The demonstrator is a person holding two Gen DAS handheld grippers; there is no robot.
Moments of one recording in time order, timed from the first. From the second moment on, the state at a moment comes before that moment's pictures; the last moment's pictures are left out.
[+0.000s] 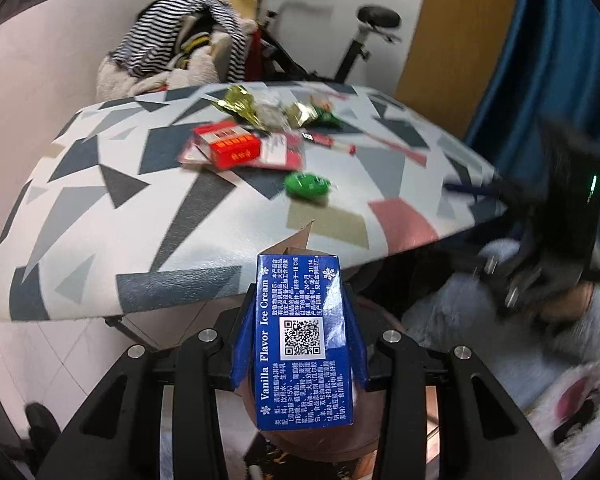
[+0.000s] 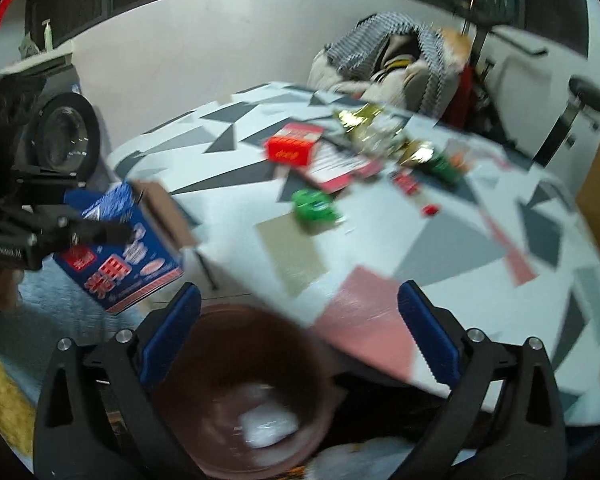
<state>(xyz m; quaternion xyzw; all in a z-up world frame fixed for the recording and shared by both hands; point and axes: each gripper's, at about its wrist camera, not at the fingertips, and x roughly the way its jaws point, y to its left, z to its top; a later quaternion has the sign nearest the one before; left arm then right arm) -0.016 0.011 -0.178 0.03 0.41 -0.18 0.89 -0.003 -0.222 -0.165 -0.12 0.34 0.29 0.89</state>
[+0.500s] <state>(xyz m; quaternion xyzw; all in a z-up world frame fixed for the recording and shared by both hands) -0.001 0.011 -0.238 0.03 0.44 -0.19 0.88 0.005 -0.228 -0.196 -0.16 0.34 0.26 0.89</state>
